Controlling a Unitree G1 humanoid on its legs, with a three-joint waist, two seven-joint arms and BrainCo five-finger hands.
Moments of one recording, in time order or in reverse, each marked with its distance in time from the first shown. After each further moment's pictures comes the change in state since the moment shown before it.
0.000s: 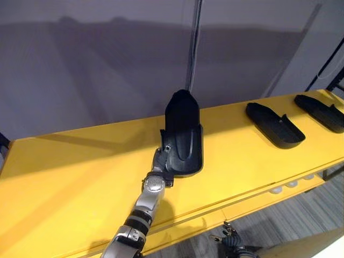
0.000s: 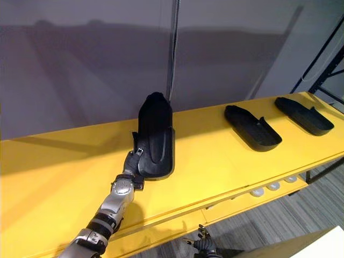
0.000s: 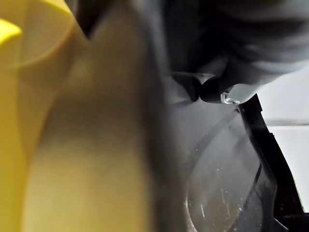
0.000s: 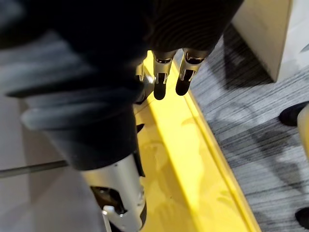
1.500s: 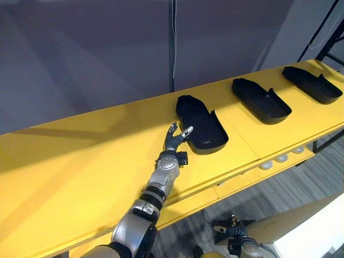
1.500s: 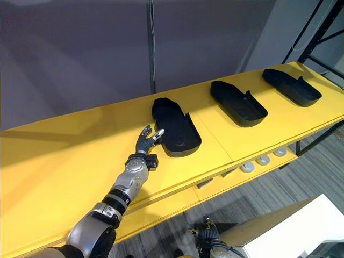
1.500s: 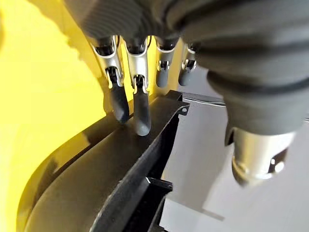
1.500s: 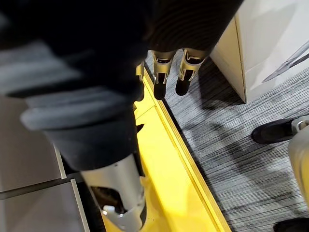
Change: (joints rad) left arm -0.175 -0.091 -0.003 0.083 -0.260 -0.027 0.025; right arm -0.103 -0.041 -0.018 0.060 0.025 0.021 -0.003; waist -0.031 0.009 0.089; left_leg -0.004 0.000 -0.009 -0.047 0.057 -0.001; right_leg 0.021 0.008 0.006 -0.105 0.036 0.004
